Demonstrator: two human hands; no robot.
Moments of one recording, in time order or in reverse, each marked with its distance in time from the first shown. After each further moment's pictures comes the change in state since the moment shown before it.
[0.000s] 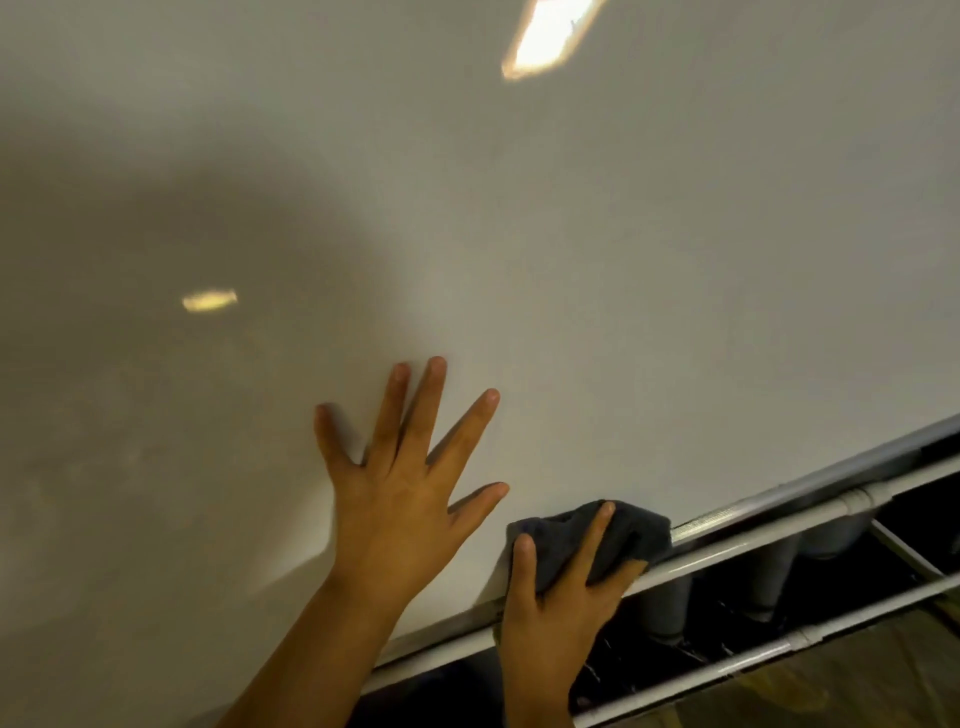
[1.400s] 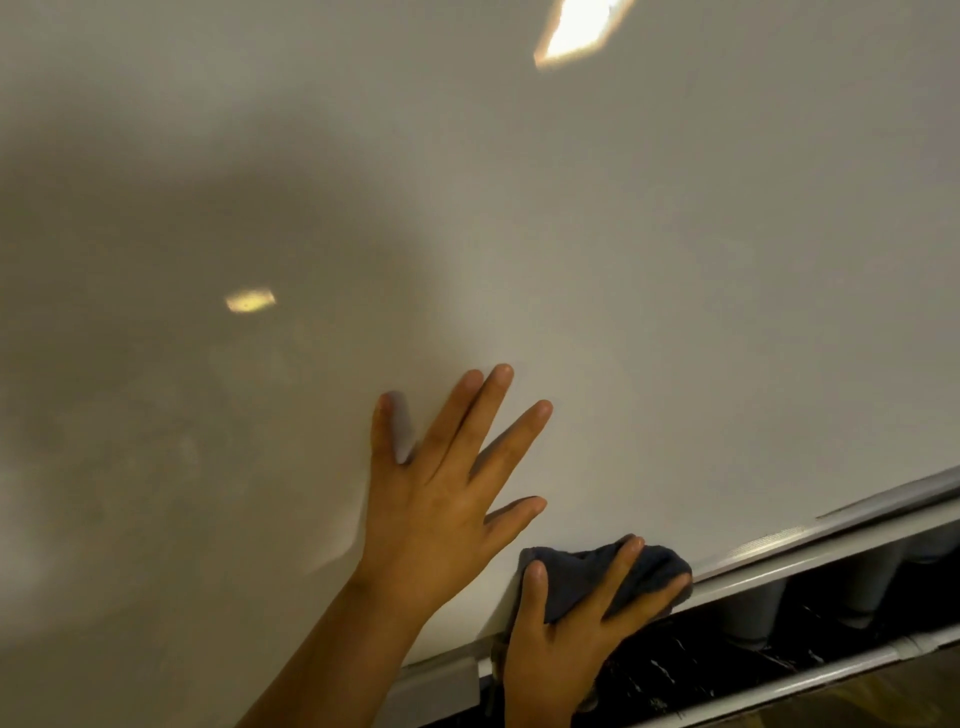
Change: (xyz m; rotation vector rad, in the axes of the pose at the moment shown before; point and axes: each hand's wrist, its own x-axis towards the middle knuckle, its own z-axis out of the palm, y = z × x) left_hand -0.035 -0.077 0.003 -0.027 -0.020 0.160; right_hand -0.077 -0.008 0.083 0.113 0.153 -0.043
